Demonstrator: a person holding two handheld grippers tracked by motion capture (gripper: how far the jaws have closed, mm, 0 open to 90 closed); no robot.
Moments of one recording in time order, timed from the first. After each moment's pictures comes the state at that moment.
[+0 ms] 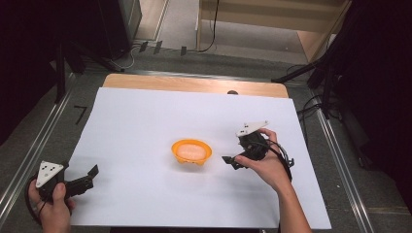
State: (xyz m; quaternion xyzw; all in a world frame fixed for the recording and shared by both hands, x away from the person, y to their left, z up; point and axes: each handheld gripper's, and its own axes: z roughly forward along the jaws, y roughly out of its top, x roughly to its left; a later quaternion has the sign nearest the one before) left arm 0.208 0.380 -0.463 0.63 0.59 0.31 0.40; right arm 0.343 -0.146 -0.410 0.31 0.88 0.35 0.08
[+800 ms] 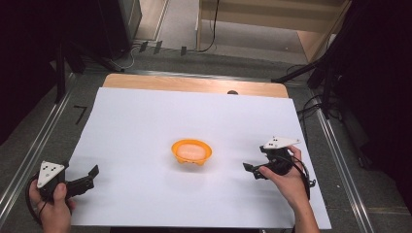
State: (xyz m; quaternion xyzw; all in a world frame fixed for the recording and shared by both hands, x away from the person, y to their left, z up) left arm 0.208 0.378 -0.463 0.63 0.59 0.32 0.40; right arm 0.313 -0.213 -0.437 0.37 0.84 0.39 0.10
